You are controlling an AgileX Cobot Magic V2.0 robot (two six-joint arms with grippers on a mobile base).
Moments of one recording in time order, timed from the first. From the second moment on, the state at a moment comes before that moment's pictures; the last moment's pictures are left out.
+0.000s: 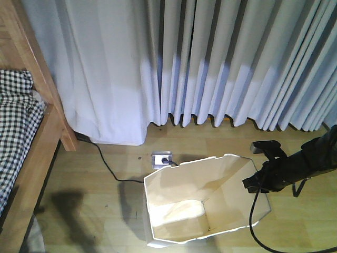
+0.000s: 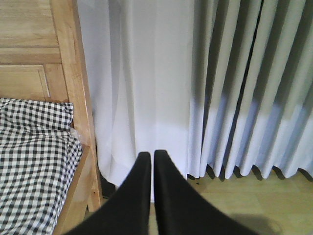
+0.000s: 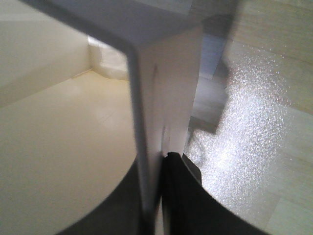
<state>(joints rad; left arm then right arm) 0.00 -0.01 0.03 -0.02 0.27 -0.02 -0.14 2.31 -0.86 1.25 0.44 -1.62</state>
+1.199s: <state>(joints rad) 0.00 -0.01 0.03 -0.02 0.27 -0.02 -0.14 2.31 -0.86 1.25 0.44 -1.62</state>
